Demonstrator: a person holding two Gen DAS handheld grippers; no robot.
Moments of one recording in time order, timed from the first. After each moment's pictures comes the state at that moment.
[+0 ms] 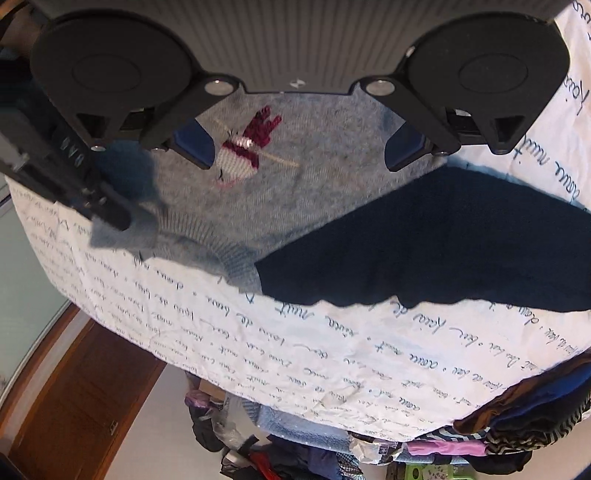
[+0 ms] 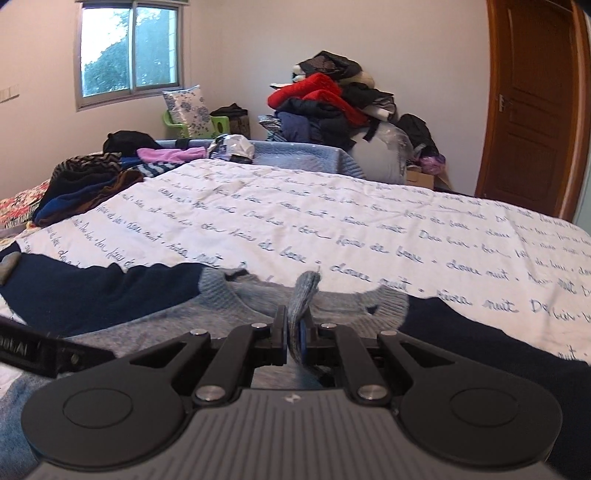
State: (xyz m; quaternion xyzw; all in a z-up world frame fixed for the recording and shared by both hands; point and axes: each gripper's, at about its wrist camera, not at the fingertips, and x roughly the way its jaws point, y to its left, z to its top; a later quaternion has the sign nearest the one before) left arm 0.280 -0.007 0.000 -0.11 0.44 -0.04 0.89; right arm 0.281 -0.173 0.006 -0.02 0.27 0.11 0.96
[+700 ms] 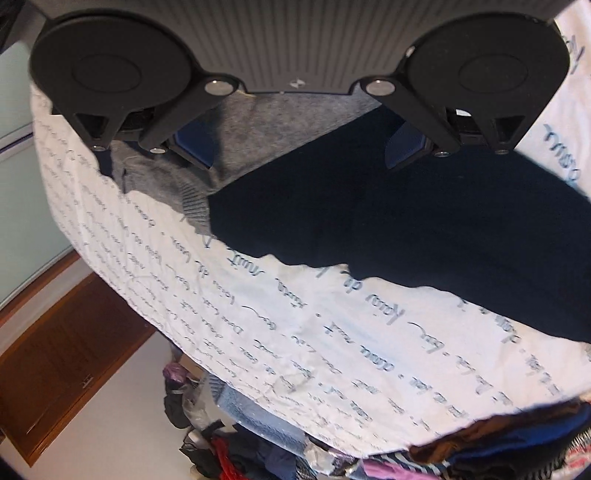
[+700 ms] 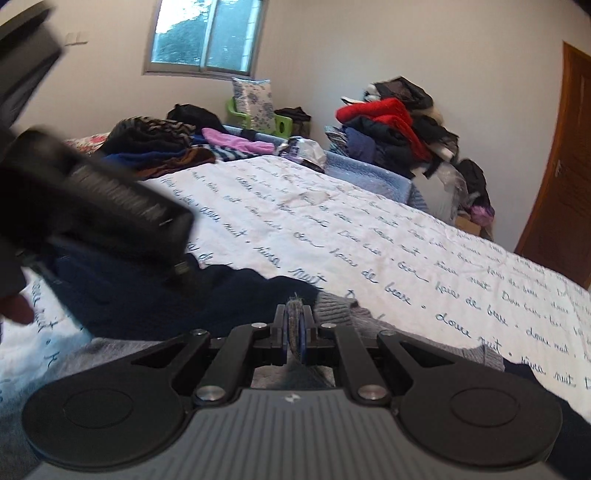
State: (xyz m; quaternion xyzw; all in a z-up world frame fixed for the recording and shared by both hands) left arm 0.329 0.061 -0.005 -0.22 0.45 -0.05 0.86; right arm 0.284 -0.064 -0.006 -0.13 0.23 0.18 0.95
